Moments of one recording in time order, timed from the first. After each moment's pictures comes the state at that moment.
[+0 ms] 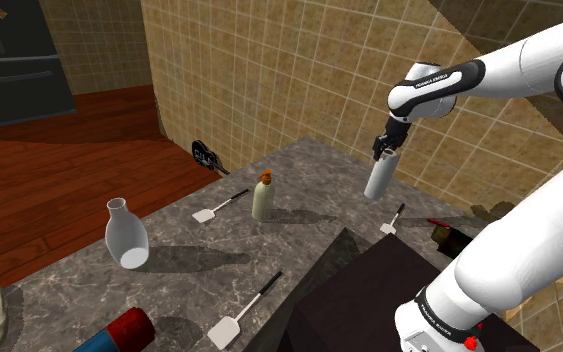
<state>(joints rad) -0.04 -0.11 -0.54 -2.30 -0.11 2.27 -0.35</state>
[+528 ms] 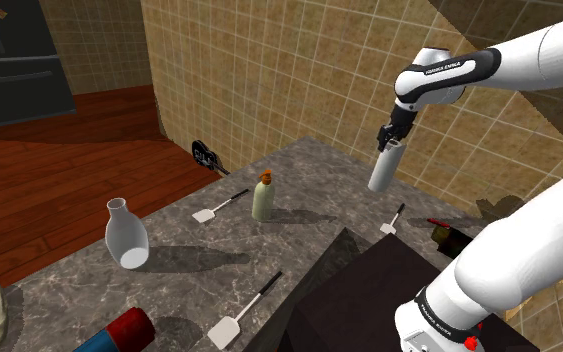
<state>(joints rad) -0.04 -0.17 -0.53 -2.24 -0.14 2.16 -0.33</state>
